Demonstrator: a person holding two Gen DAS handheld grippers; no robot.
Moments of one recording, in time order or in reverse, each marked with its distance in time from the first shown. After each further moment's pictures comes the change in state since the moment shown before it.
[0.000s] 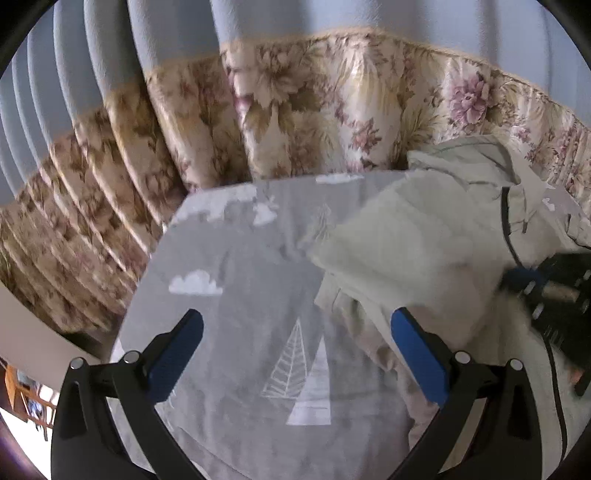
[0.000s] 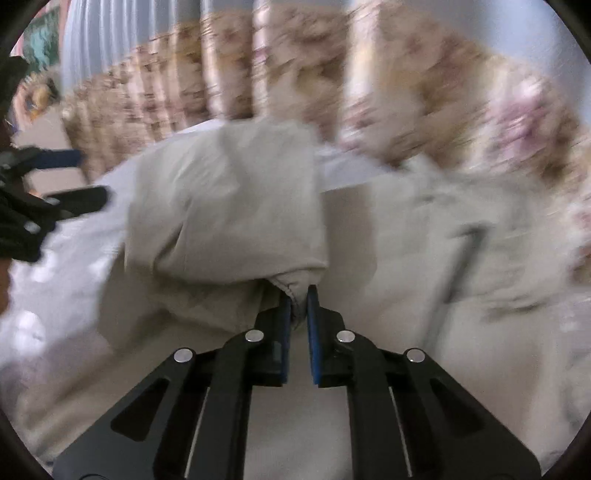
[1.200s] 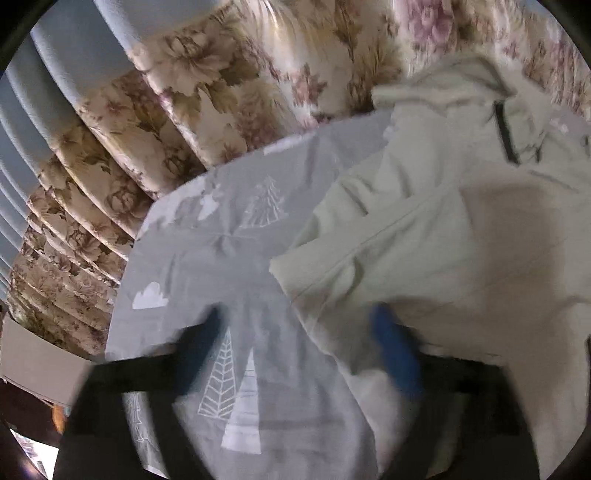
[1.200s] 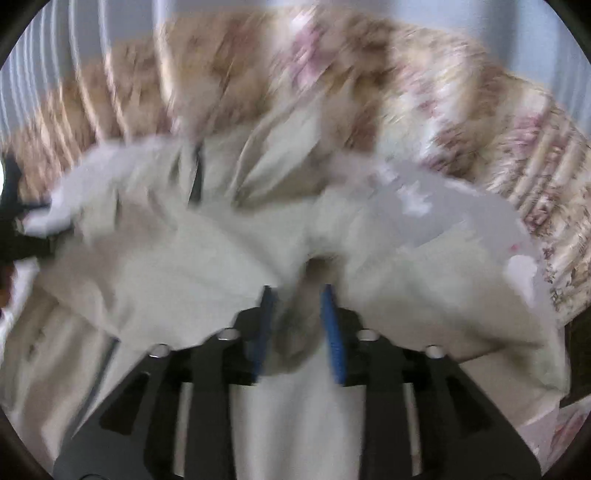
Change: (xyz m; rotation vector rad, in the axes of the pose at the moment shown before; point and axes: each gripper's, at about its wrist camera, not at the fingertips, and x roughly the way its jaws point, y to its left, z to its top) left arm 0.054 -0.083 0.000 0.189 0.106 0.091; right arm -0.102 -0.176 -0.100 0.310 0.038 -0.201
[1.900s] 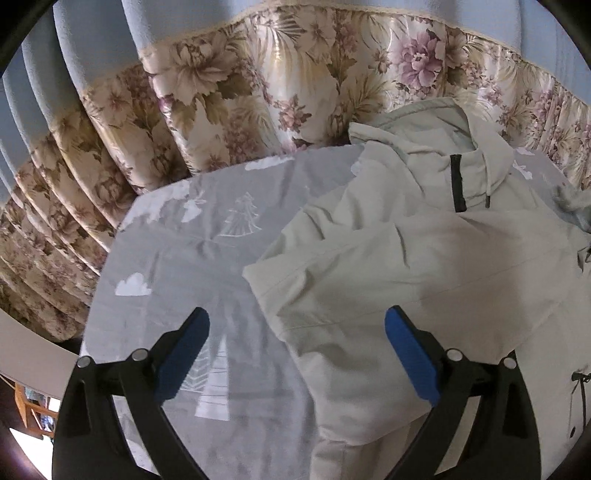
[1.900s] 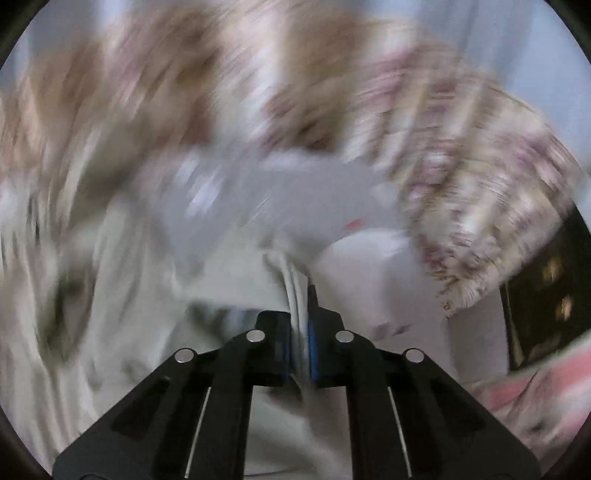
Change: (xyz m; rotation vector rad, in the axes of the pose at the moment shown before) left arm -0.044 0.004 0.013 -0.103 -0.005 -0.139; right arm -0.013 -0.177 -0.002 0.248 0.016 -0.282
